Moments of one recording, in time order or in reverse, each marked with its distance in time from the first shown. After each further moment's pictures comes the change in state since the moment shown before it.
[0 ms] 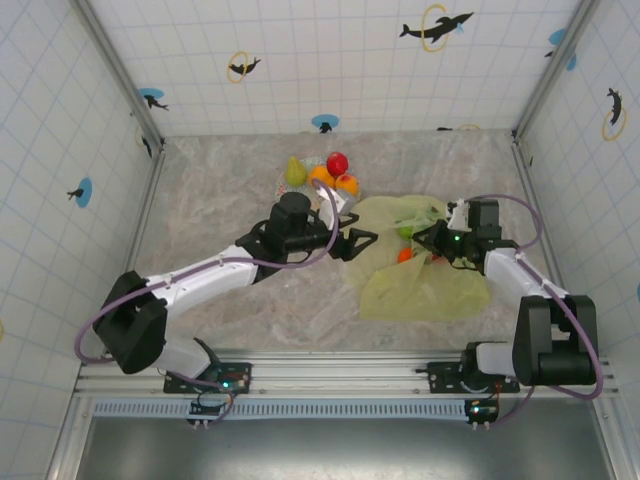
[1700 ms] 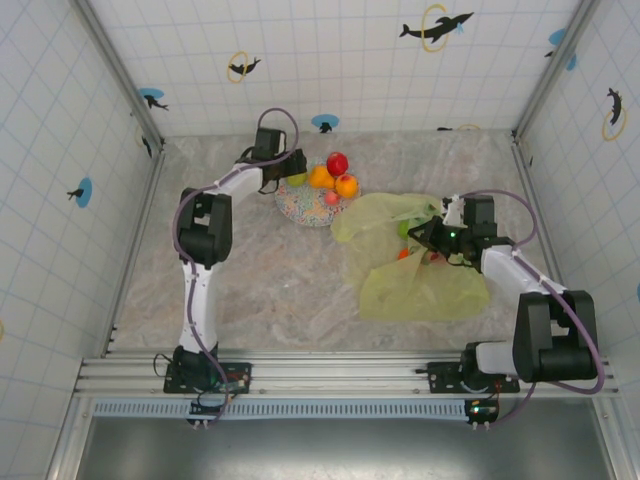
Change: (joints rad) left arm 0.509 0.906 0.879 -0.400 -0.271 -0.148; right arm 0.034 0.021 0.018 0.049 0.001 0.007
